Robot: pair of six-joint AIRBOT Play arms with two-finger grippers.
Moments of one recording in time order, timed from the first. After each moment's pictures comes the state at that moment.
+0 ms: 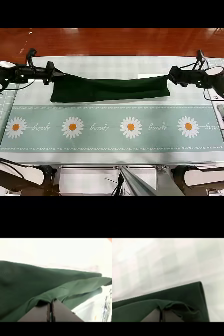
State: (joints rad) left arm 0.26 -1.77 1.40 0.53 -1.14 -1.18; right arm -0.21 -1.61 1.20 -0.71 0.73 1.24
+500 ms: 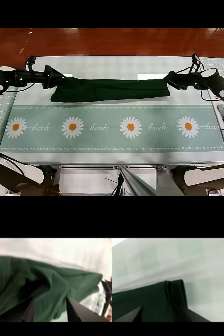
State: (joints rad) left arm 0.34 -1.86 1.45 0.52 -1.26 -1.20; right arm -0.22 -1.65 1.21 -0.84 0.72 1.24
